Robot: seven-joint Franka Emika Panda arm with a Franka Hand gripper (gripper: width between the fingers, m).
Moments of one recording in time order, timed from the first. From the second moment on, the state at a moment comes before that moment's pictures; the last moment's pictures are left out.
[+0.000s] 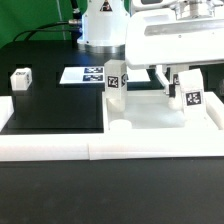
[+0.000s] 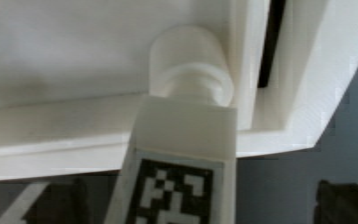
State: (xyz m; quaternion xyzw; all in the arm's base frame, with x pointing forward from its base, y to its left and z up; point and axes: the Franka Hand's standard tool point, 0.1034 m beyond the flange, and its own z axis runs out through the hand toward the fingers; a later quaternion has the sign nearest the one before) arm 0.619 0.102 0.071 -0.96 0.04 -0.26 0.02
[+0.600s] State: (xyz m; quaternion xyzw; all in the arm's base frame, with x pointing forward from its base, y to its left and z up) arm 0.631 0.092 0.106 -0.98 0.03 -0.21 0.02
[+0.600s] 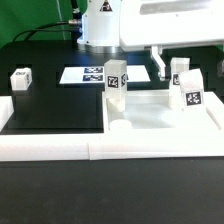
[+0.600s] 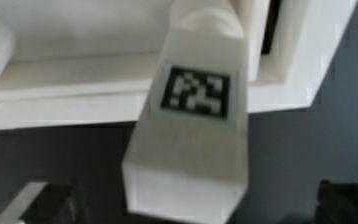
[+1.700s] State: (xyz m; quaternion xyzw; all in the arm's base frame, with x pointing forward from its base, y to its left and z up) arm 0.627 0.099 0.075 -1.00 0.08 0.05 0.03
